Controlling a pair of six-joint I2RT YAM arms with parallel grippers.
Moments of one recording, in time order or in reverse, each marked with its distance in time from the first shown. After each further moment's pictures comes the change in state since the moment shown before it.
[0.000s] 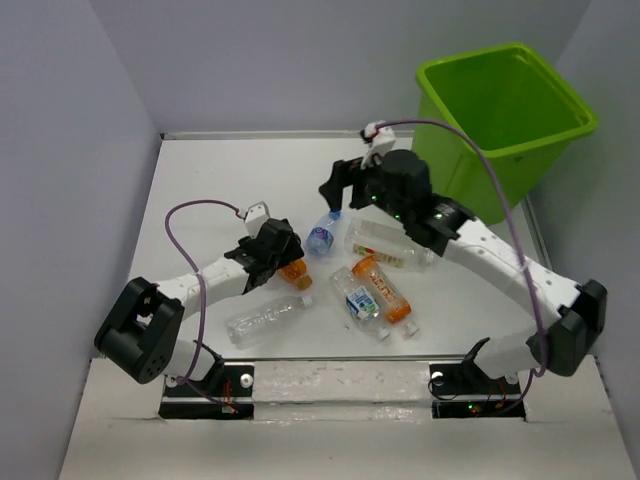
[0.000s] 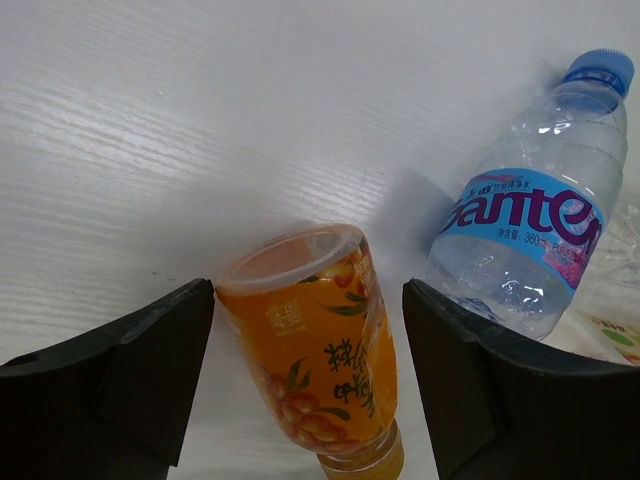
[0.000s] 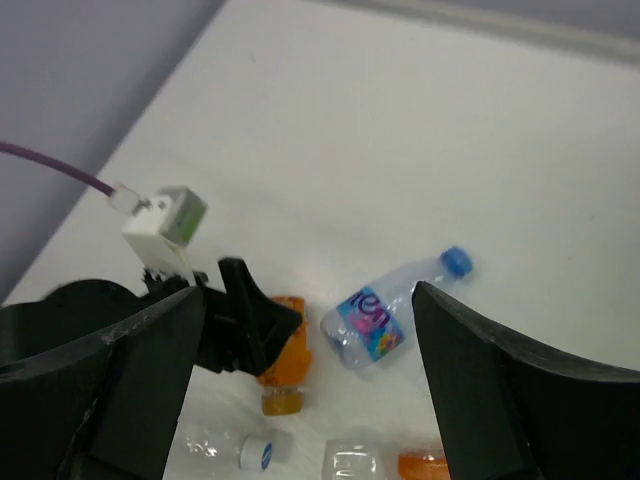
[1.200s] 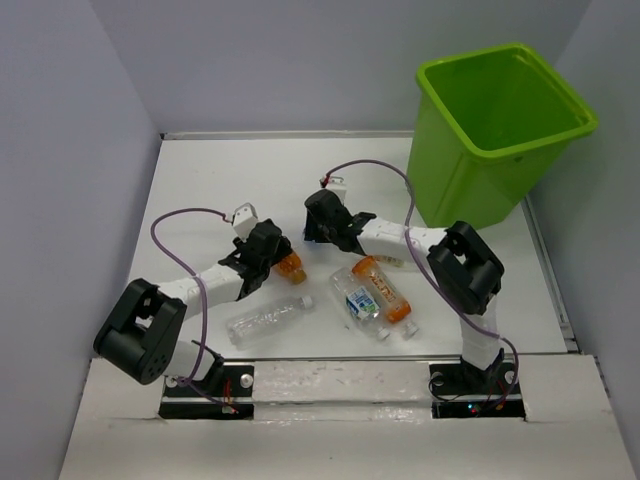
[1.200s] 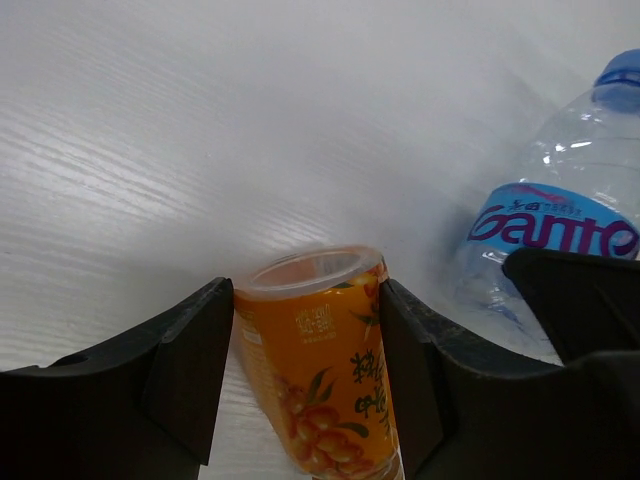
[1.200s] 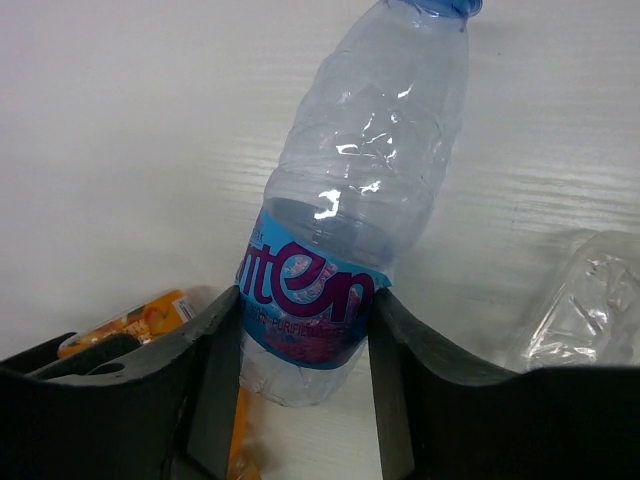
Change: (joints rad) left arm 0.066 0.005 -0.100 0.216 -0.053 -0.010; right arm 0.122 0.656 0.010 0.068 0.243 0.391
